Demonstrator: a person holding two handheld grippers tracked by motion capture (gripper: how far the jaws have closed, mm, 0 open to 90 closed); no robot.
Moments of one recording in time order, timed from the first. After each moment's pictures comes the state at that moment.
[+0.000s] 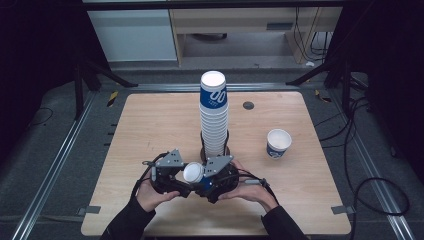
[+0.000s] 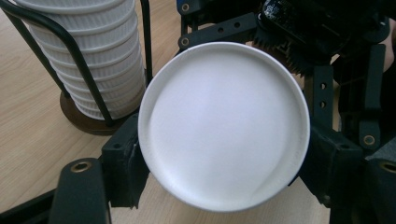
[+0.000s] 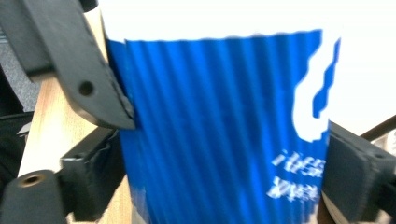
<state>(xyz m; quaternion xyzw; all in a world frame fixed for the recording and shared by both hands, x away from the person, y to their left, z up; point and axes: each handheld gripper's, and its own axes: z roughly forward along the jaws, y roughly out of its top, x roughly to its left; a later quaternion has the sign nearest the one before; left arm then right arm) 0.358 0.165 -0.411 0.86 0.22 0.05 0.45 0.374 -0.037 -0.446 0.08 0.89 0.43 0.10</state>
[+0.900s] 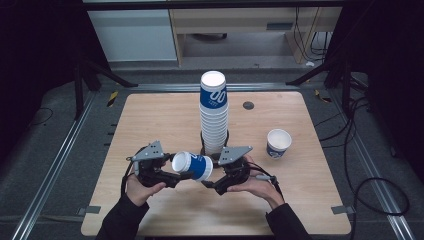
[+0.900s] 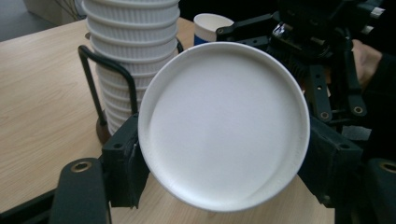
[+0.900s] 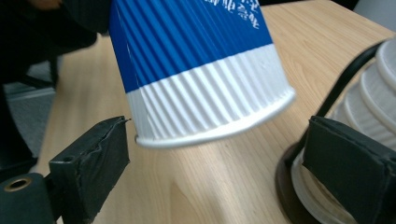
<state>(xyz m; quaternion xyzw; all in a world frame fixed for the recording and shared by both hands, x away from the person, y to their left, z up) 0.366 0.200 -0.398 0.81 0.23 0.06 0.53 0.387 -0.067 -0.436 0.13 0.85 0.50 0.08</state>
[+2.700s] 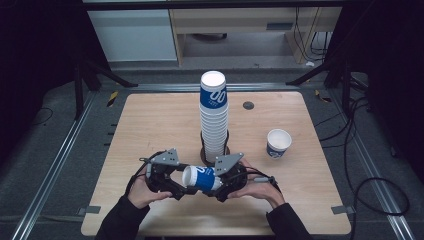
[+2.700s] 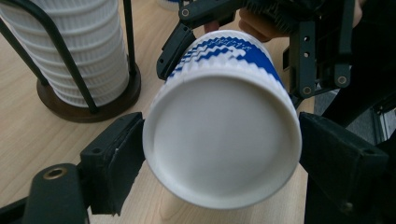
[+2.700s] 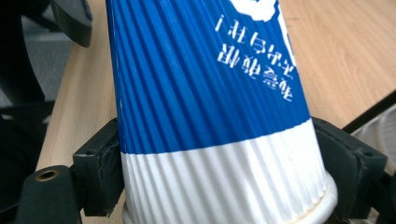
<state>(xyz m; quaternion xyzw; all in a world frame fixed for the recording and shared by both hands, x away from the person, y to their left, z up) 0.364 0.175 -0.408 0.88 0.20 0.00 0.43 0.377 -0.059 -0.444 0.05 0.90 0.44 0.08</state>
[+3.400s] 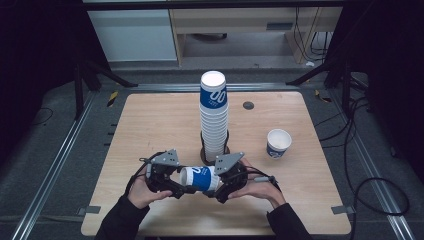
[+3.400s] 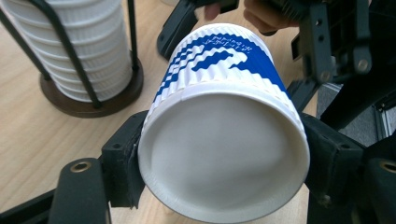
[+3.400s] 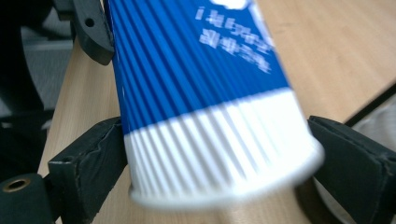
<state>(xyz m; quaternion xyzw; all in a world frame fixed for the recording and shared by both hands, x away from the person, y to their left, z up) 0.366 0.182 -0.408 0.88 0.20 0.01 0.43 0.378 -0.061 -0.441 0.06 0.89 0.45 0.08</state>
